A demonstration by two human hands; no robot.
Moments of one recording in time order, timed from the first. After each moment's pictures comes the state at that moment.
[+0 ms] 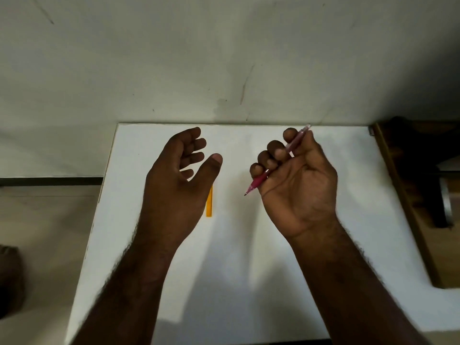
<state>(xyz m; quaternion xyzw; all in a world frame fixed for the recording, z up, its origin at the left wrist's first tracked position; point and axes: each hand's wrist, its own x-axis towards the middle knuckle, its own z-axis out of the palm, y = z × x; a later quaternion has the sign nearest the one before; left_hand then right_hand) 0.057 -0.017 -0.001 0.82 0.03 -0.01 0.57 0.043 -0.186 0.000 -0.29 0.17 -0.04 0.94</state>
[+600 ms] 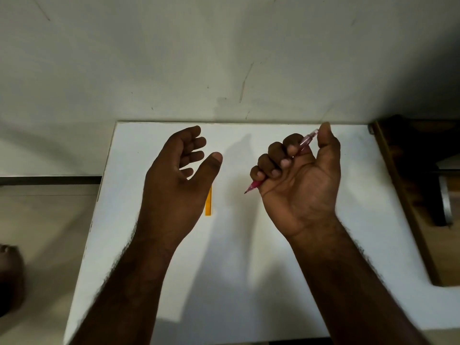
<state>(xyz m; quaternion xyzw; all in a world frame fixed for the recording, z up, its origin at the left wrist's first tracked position) 0.056 -0.018 -0.002 0.82 0.02 0.00 0.56 0.042 -0.186 0.006 -0.30 0.19 -0.03 0.93</state>
